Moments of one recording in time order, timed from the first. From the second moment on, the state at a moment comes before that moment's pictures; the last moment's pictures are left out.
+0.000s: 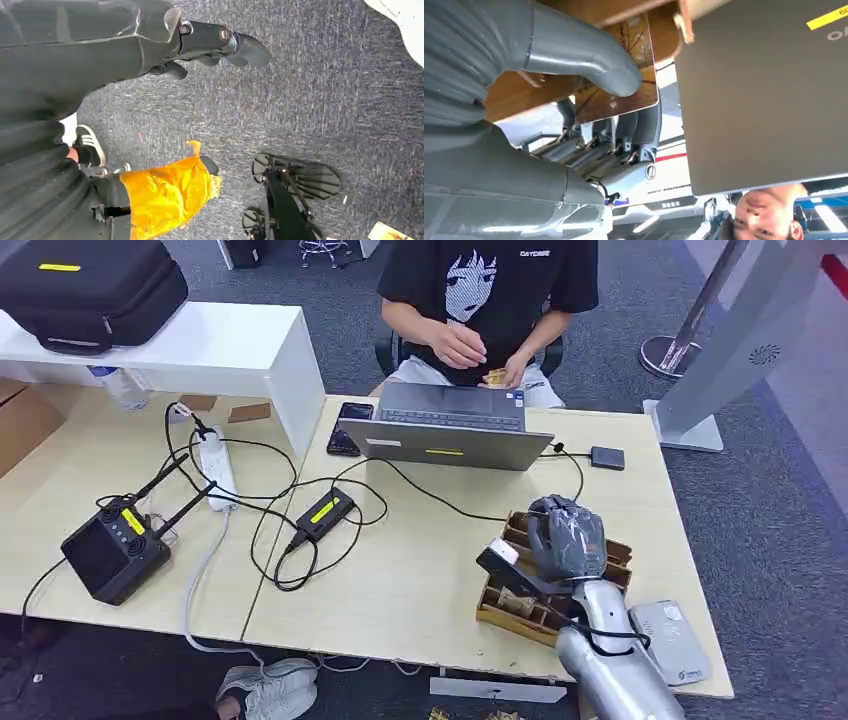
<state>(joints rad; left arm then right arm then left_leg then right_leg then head) -0.10 -0.06 1.42 -0.21 -1.21 -0.01 -0.17 -0.41 -0.03 0.34 -0.93 1.08 -0.68 0.00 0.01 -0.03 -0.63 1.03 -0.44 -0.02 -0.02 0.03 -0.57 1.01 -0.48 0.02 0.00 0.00</state>
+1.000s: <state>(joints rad) -0.10 -0.06 1.42 -0.21 -1.21 0.00 -0.17 -0.33 0.02 0.23 -1.41 1.22 -0.69 -0.07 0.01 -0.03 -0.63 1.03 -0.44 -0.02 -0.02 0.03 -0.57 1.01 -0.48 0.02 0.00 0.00</state>
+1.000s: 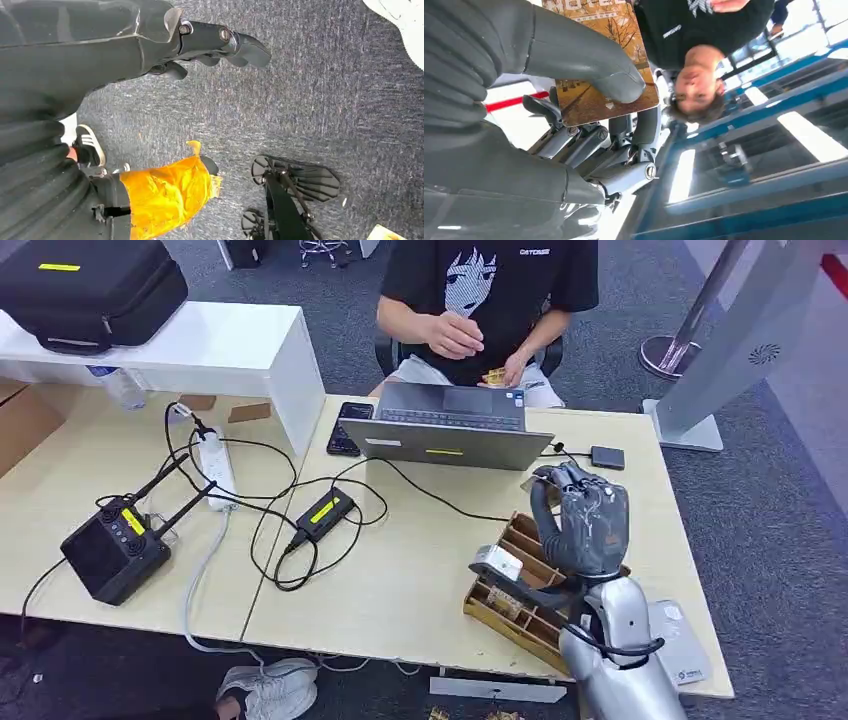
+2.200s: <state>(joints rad) -0.10 -0.06 1.40 -0.21 -1.21 -0.02 -0.19 -0.70 -0.01 0.55 -1.14 0.58 -0.37 -0.10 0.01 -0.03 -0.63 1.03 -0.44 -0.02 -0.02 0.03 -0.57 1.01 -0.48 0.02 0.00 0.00</state>
